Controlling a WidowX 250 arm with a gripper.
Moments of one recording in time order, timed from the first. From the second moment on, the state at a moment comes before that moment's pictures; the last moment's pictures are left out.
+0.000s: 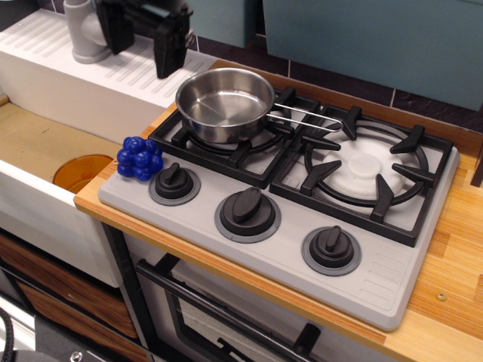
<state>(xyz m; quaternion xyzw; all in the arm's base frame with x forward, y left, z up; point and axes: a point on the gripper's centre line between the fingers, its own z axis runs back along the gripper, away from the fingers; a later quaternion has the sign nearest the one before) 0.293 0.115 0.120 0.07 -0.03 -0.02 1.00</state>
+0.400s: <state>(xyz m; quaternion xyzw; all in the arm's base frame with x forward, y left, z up) 0.278 0.121 0.095 0.06 -0.04 0.01 1.00</state>
